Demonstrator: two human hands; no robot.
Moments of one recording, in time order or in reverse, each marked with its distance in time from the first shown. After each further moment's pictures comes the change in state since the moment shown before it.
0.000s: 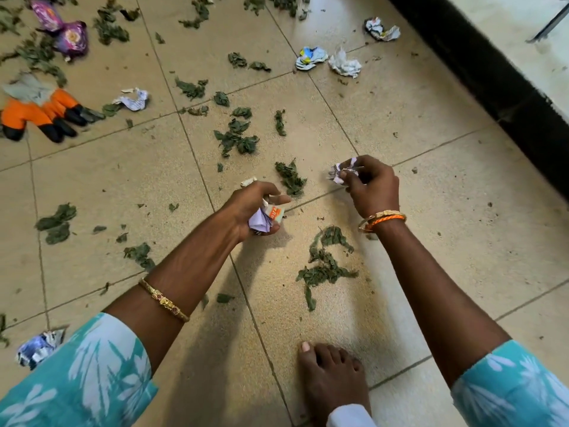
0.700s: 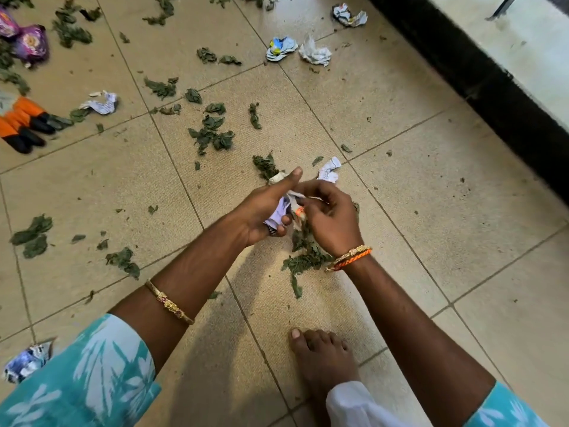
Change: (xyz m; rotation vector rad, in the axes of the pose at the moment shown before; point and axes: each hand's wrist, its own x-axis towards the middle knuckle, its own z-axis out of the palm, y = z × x) left_hand -0.014 -0.016 0.042 0.200 -0.317 0.060; right_hand -0.077 -0.020 0.008 0.248 -0.098 0.037
